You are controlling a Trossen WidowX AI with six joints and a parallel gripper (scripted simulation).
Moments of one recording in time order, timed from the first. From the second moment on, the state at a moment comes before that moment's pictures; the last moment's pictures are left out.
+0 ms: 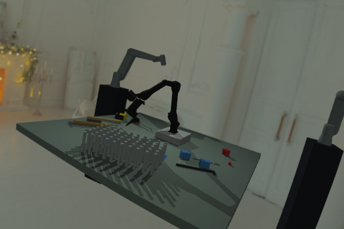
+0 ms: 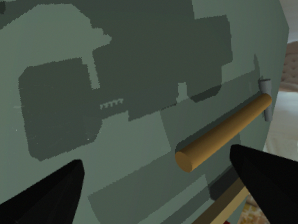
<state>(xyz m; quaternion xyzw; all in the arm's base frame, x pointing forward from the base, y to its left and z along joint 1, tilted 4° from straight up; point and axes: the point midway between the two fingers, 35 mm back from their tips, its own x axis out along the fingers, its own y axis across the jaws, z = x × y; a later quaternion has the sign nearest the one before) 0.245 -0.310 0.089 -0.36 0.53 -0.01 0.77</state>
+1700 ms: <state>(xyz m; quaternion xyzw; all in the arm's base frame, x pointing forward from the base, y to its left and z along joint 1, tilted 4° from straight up) -0.086 -0.379 0.077 -0.43 0.58 0.36 0.59</state>
